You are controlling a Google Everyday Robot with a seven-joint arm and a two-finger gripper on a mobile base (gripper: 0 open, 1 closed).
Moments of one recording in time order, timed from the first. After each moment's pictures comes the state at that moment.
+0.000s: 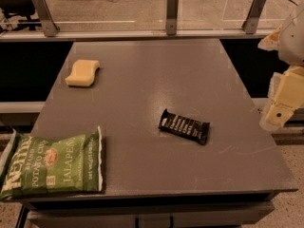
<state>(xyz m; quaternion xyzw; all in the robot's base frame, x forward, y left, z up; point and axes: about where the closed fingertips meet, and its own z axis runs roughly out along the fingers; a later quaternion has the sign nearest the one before) 0.438 -0.216 0.978 -0.60 0.78 -0.04 0.16</state>
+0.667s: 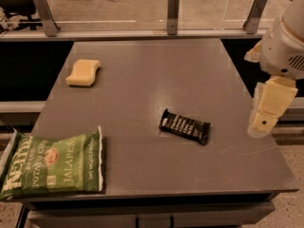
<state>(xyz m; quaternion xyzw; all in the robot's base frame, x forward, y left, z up) 0.440 -0.203 0.952 -0.61 0.78 -0.02 0.13</state>
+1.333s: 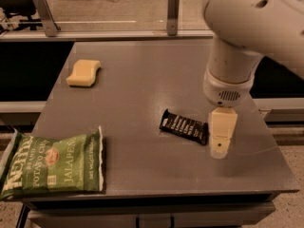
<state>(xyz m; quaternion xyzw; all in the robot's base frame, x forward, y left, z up) 0.451 -0.155 0.862 -0.65 0.76 -0.04 0.01</state>
